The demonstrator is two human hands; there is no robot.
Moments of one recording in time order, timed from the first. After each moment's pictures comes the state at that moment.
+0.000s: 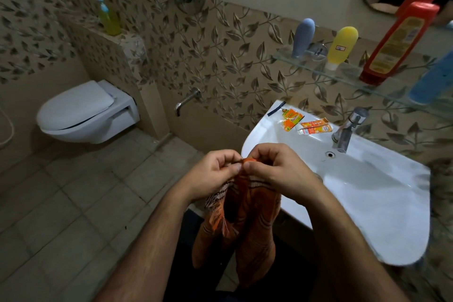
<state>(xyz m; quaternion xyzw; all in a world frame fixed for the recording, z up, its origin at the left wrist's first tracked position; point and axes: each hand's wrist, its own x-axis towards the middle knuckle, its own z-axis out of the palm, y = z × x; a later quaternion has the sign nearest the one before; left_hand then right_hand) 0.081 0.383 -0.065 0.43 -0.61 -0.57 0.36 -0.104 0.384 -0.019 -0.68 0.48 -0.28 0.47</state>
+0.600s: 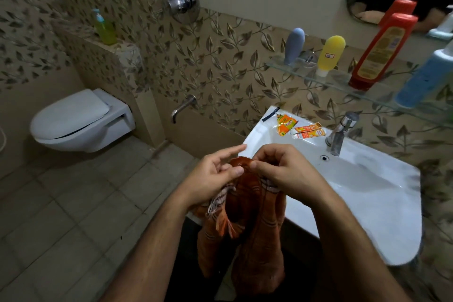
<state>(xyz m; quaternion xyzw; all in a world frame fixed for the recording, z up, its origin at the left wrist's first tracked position) 0.078 0.386 -0.065 0.40 -0.57 -0.59 0.40 -0.115 0.388 -0.006 -0.66 0.51 -0.29 0.46</state>
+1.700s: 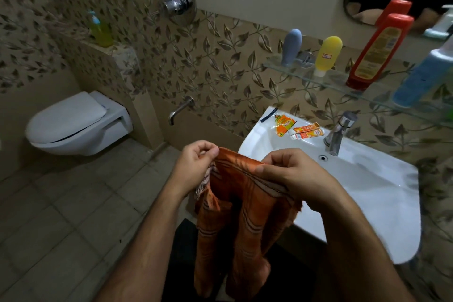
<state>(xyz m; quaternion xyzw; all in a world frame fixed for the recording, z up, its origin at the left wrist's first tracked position) 0.094 0.361 -0.069 0.55 -0.53 -0.45 0.46 -0.126 0.390 0.002 -0.62 0.55 -0.25 0.50</state>
